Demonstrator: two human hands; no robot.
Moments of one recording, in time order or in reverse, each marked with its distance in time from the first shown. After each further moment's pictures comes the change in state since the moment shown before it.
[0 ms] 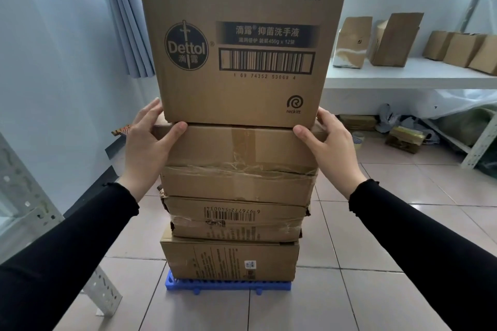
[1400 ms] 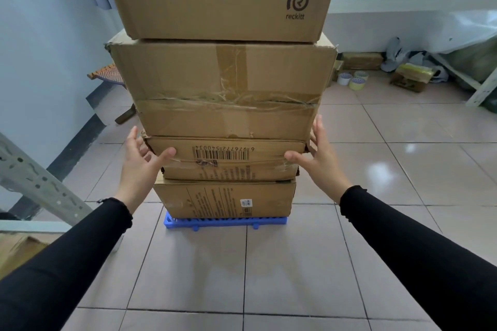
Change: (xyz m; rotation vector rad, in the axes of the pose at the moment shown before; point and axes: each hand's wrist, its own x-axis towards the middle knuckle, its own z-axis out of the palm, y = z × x) left_hand -0.134 -0.134 0.026 -0.146 -0.247 -0.532; right_hand -0.119 0.118 0.044 0.258 -0.289 0.389
